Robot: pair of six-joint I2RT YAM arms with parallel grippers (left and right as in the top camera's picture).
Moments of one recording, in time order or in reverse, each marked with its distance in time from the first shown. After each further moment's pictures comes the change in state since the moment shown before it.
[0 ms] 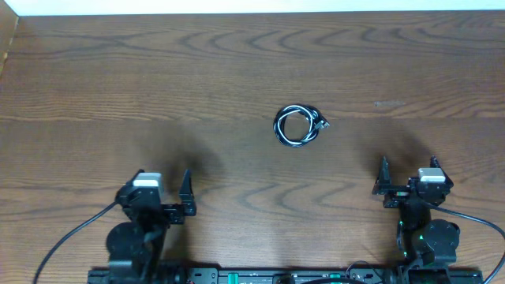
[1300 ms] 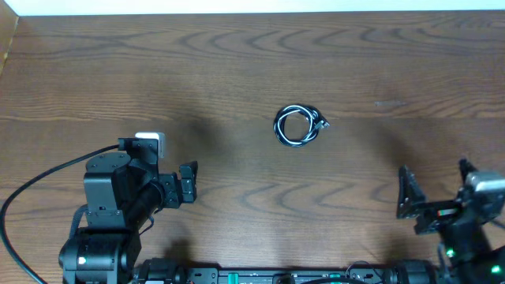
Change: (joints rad) left arm 0.000 0.646 0.557 -0.424 0.143 -0.013; right arm 0.000 0.317 0.893 -0.690 -0.160 0.095
